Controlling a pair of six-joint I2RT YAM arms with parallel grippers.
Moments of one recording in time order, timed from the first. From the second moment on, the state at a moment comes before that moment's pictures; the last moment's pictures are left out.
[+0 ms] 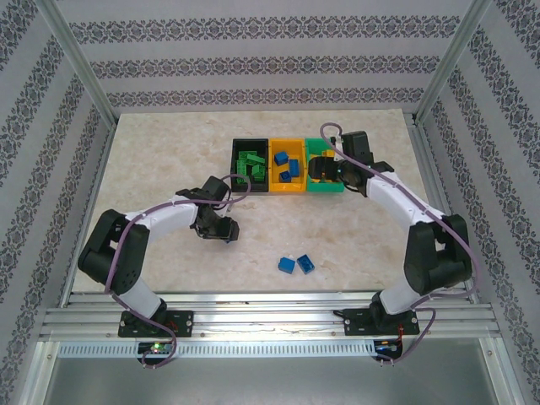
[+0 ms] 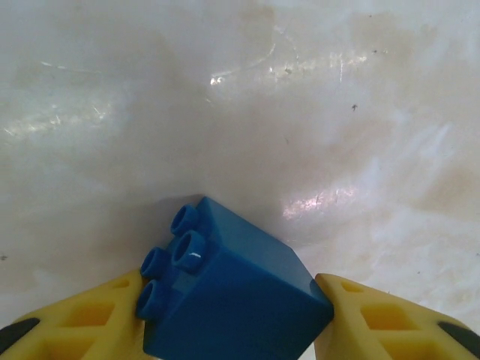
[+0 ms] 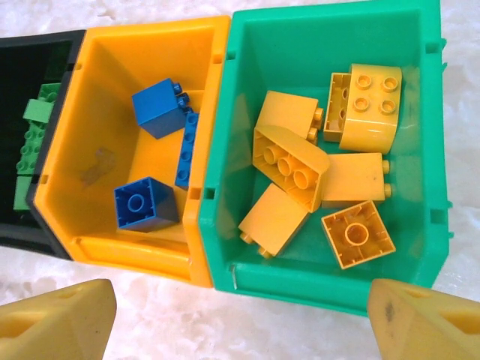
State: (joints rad) left arm -0.44 1.62 0.92 -0.64 0.21 -0.34; right arm 0.23 1.55 1.11 -0.36 -0.15 0.28
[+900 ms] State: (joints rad) left arm -0.47 2.14 1.98 -0.73 0.32 -0.30; right arm 0.47 1.19 0.70 -0.53 -0.20 0.33
